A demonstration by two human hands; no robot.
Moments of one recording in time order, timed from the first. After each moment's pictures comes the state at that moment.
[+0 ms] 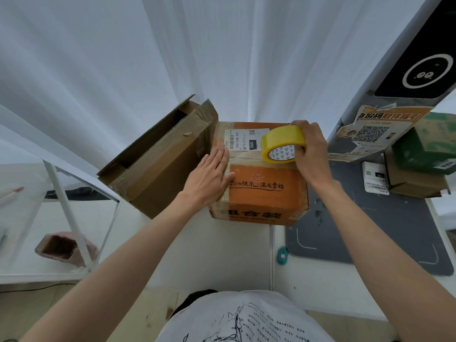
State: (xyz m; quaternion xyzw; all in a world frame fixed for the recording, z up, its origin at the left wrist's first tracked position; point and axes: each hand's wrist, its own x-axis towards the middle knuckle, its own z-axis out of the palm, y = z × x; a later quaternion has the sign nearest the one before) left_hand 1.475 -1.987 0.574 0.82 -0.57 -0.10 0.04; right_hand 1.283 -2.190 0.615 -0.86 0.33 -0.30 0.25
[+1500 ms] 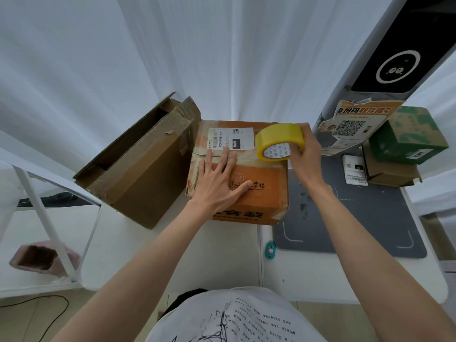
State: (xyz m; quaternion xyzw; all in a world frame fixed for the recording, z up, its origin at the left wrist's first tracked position) left_hand 1.420 -2.012 0.562 0.83 -0.54 -0.13 0.10; right_hand 1.256 -2.195 0.598 -0.79 0.36 -0.35 0.35
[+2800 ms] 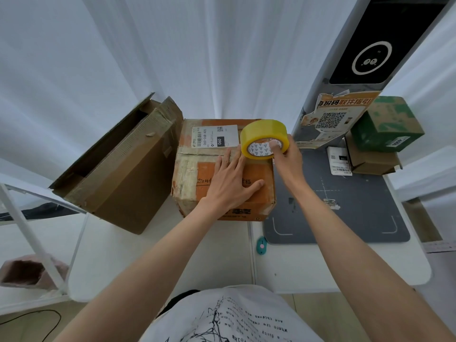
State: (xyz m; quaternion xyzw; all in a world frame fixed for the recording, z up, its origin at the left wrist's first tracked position) left_hand 1.372 -2.053 0.568 0.78 -0.58 -0.13 0.17; right_hand 1.252 -2.182 0.580 -0.68 0.46 -0.34 0.46
